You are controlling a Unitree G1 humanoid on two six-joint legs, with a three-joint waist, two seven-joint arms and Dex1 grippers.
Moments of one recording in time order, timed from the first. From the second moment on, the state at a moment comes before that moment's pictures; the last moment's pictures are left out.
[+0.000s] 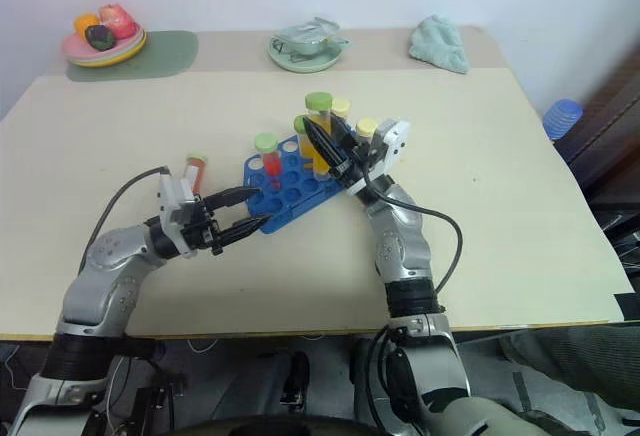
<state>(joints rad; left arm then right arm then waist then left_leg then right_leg) -0.17 0.49 0.05 -0.16 -0.48 0.16 -0.98 -0.57 0.05 -0.10 0.37 0.49 -0.18 0.82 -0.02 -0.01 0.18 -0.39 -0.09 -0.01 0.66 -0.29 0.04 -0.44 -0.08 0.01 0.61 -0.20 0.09</state>
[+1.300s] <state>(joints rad) -0.15 0.53 0.09 -0.28 -0.52 0.25 -0.89 -0.78 0.09 -0.26 1.05 0.42 -0.71 0.92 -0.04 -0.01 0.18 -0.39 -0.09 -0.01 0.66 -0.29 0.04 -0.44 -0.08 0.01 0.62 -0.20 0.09</state>
